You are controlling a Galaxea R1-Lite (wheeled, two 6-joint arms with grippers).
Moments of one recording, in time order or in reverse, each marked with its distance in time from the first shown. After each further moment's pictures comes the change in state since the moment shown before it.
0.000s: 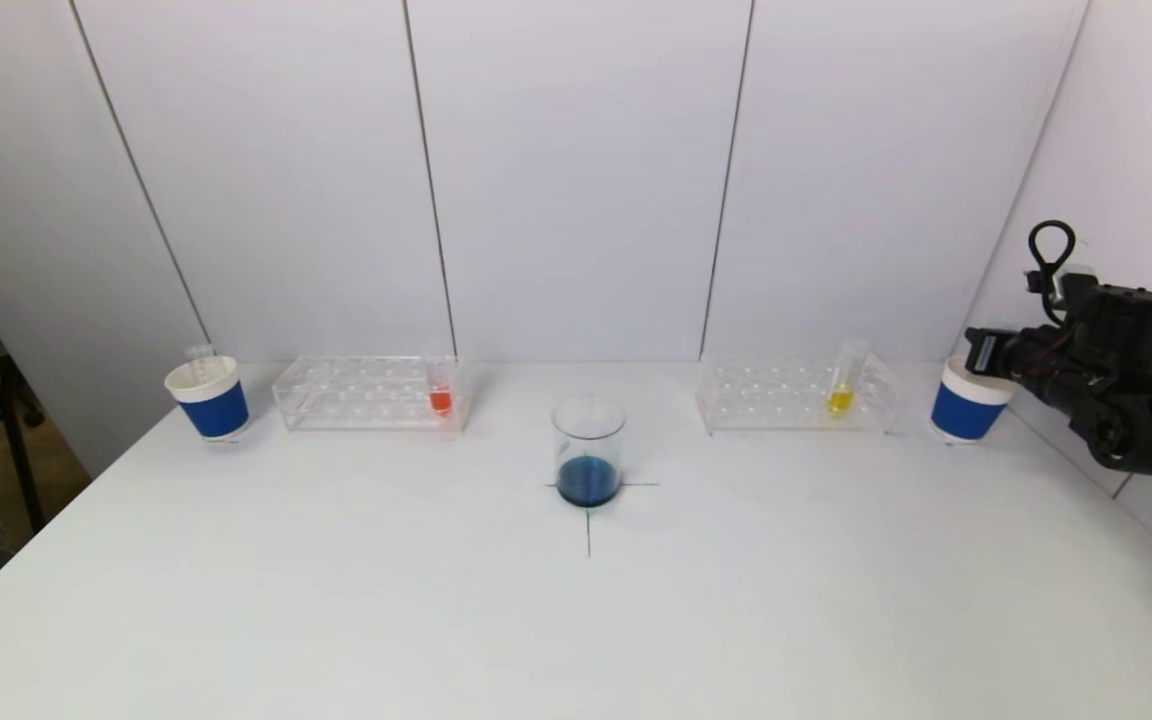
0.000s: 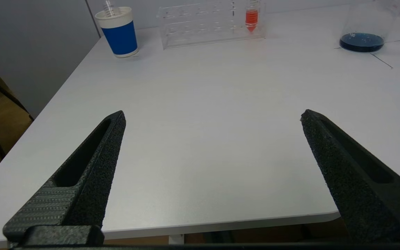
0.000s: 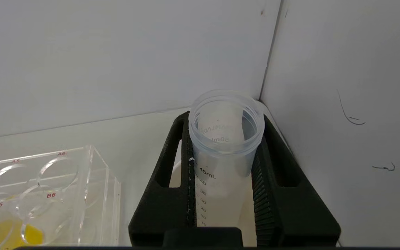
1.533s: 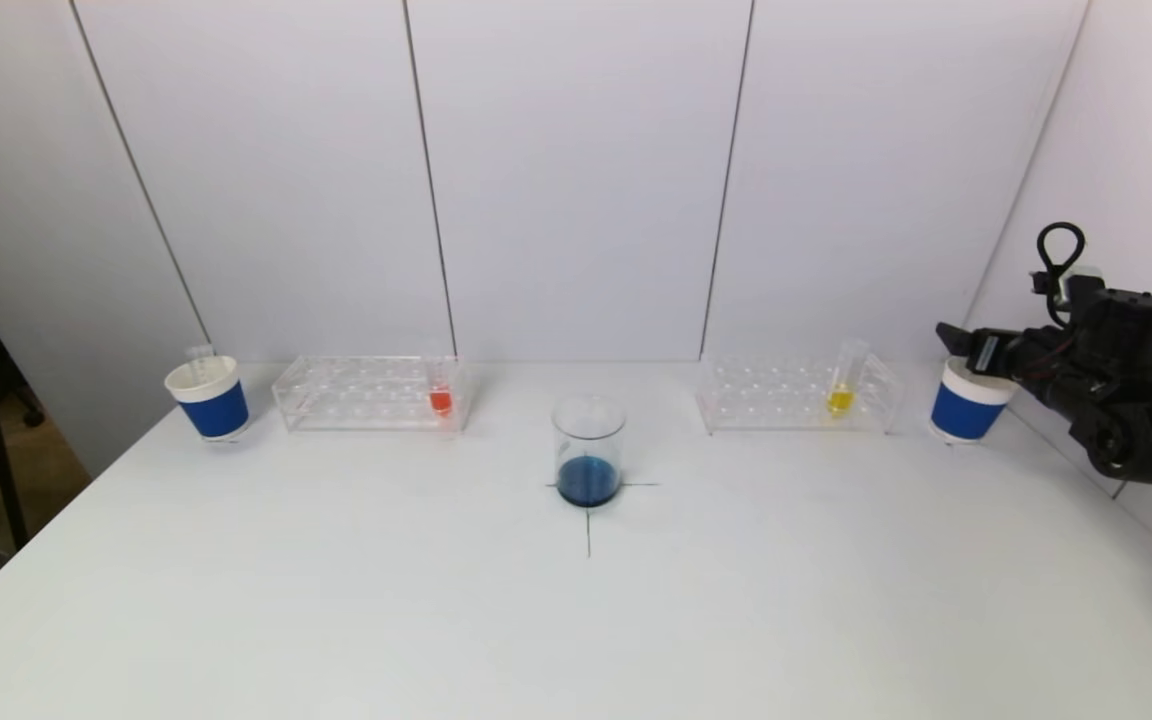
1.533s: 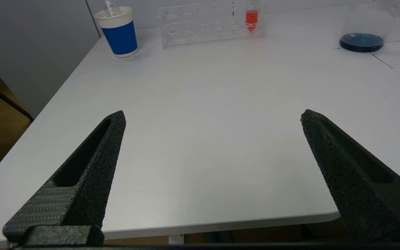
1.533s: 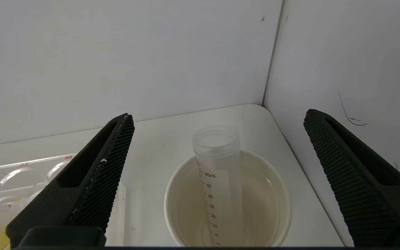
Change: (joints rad) left arm 0.000 0.000 0.000 0.000 0.000 0.000; right arm 0.000 0.000 0.034 -0.072 0.008 0.022
